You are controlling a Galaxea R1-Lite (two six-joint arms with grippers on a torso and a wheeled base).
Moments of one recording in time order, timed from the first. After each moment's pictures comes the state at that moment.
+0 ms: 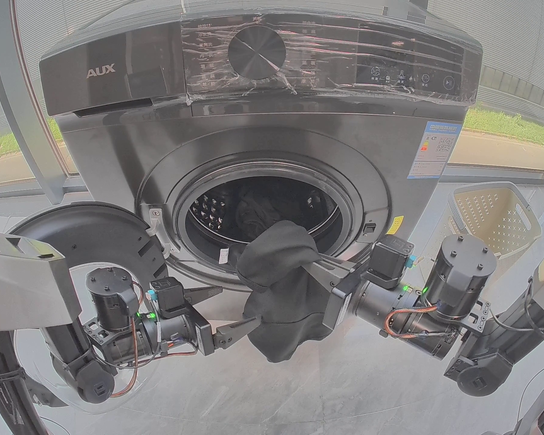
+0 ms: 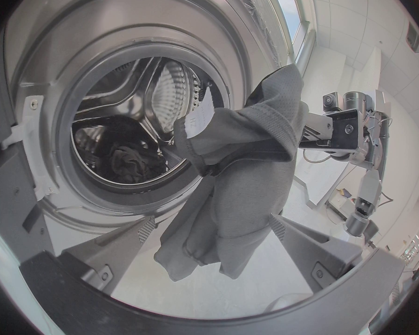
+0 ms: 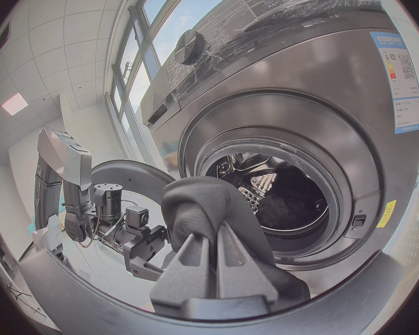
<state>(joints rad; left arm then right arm) -0.45 2.06 -0.32 -1.55 -0.44 -0.09 0.79 1.89 -0.56 -1.37 0.01 0.13</state>
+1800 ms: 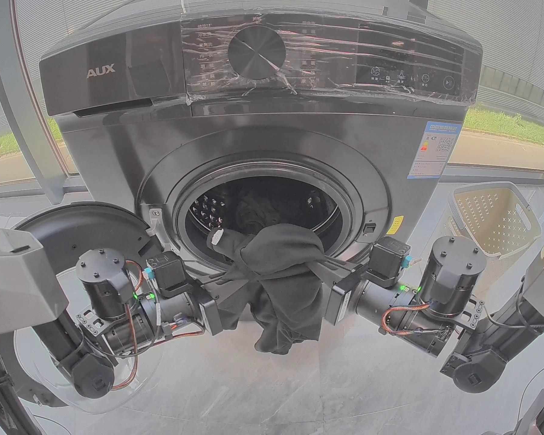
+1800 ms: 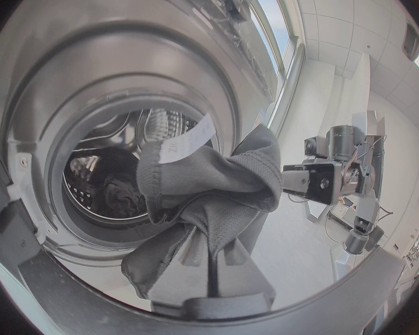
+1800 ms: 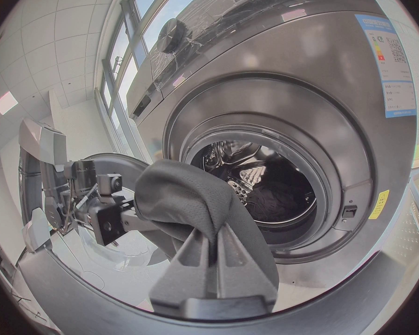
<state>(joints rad) -0.49 1.98 -0.39 -1.55 -0.39 -0.13 0.76 1.93 -0.56 -1.36 -0.02 0.14</state>
